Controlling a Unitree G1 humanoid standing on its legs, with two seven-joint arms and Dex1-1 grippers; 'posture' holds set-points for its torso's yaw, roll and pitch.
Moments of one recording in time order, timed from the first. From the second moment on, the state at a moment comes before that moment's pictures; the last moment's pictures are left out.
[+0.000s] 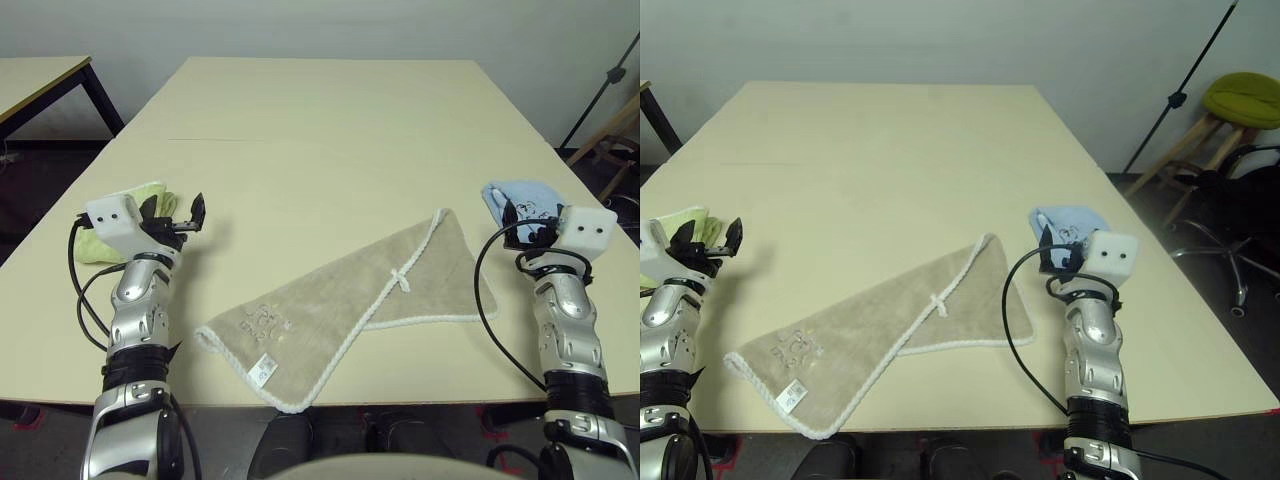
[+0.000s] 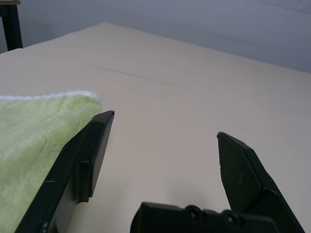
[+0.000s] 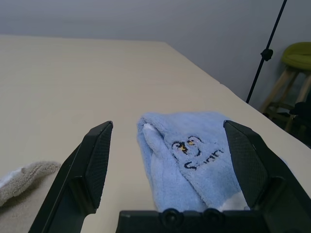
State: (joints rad) left arm -0.32 0.42 0.38 0.48 -0.25 -0.15 -0.28; right arm -0.20 -0.28 -0.32 0.21 0.15 -0.14 0.09
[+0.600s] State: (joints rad) left arm -0.25 0.53 0.37 0.26 -0.40 0.04 -0.50; right arm -0.37 -0.60 -0.24 0.12 0.23 0.27 0.42
